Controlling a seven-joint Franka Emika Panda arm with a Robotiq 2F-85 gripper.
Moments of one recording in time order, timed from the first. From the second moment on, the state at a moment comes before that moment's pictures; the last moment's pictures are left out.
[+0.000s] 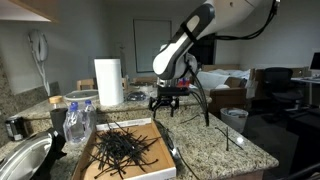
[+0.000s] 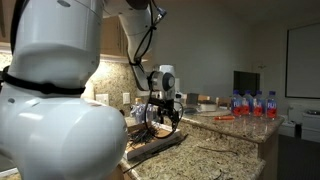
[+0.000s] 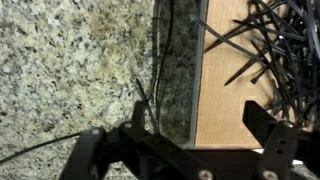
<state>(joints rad) 0.17 0.15 0.09 -2.21 0.04 2.47 0.42</state>
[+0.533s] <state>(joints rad) 0.17 0.32 0.04 -2.17 0.04 2.57 0.42</state>
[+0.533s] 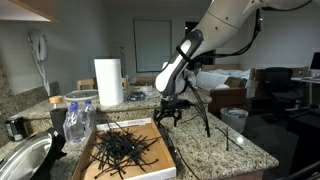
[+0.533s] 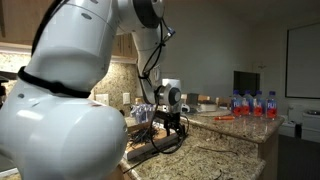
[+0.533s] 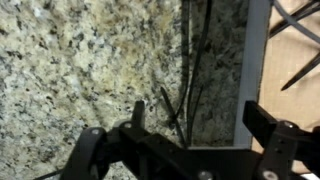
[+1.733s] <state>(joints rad) 0.16 0.43 0.03 -2.08 0.08 2.57 0.42</state>
